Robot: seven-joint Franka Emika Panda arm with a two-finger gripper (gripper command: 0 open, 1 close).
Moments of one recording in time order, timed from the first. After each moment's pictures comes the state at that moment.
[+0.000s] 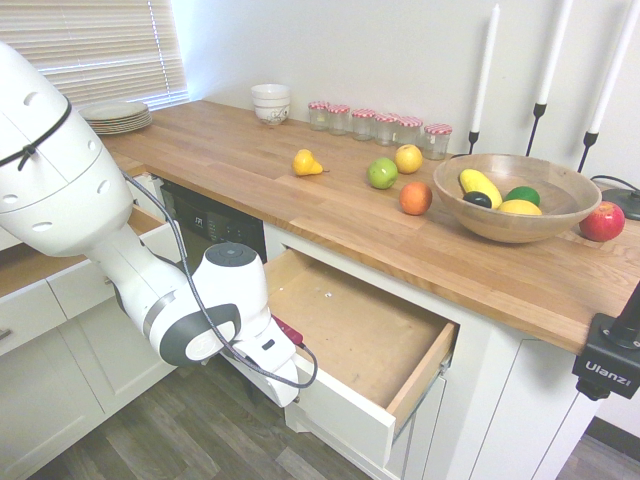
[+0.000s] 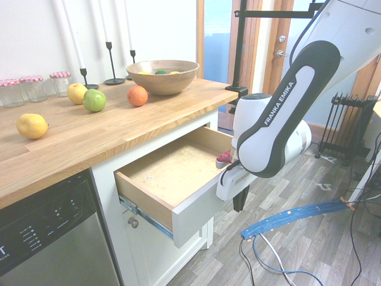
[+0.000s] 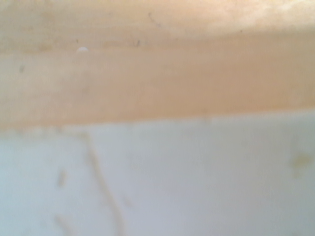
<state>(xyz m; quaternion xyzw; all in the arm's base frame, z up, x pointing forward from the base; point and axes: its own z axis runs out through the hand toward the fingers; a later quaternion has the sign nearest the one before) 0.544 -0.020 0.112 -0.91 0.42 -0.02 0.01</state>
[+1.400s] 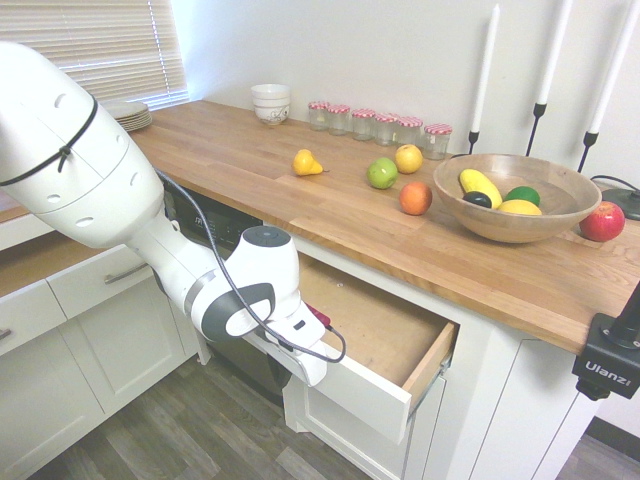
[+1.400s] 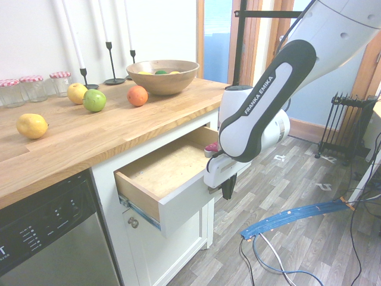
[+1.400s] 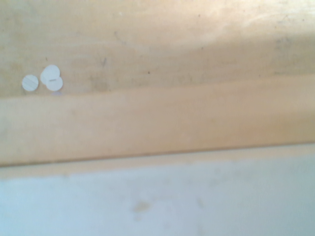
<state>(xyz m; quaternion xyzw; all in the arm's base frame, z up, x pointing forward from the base) 0.606 -0.038 0.121 -0.90 0.43 -0.02 0.01</state>
